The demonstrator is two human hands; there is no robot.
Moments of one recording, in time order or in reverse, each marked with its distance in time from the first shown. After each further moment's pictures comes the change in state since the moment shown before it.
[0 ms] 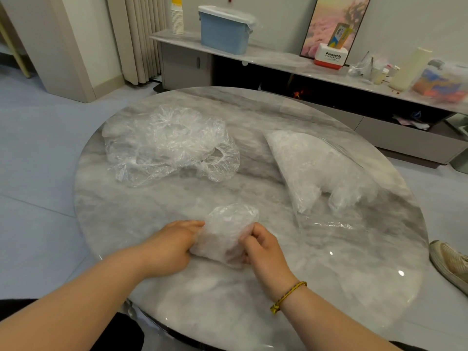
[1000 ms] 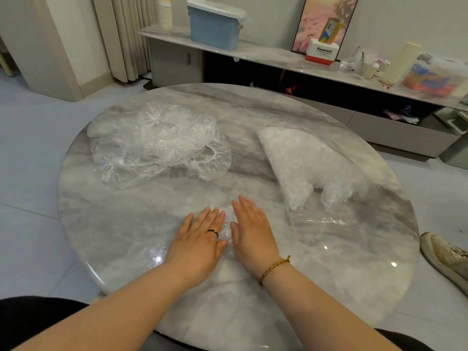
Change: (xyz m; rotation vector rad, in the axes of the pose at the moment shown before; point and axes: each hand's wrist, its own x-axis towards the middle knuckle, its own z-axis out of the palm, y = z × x) left_hand 0.027 0.050 0.028 0.260 0.133 -0.231; right_hand 0.032 0.005 -0.014 -1.131 -0.066 -0.158
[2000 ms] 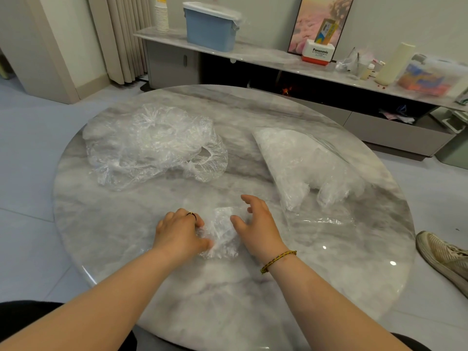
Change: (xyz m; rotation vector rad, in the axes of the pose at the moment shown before) left_hand 0.011 -0.012 -0.023 -0.314 -0.044 -0.310; right_hand 0.004 0.002 -0.018 0.483 0.133 0.153
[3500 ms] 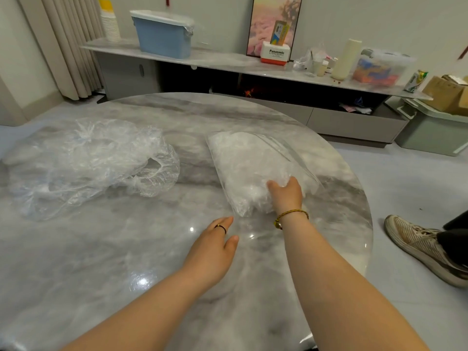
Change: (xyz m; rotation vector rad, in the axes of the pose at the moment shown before) left_hand 0.008 0.112 0.056 -0.394 -0.091 0.241; right_hand 0.066 0.080 -0.111 0.361 0.512 0.378
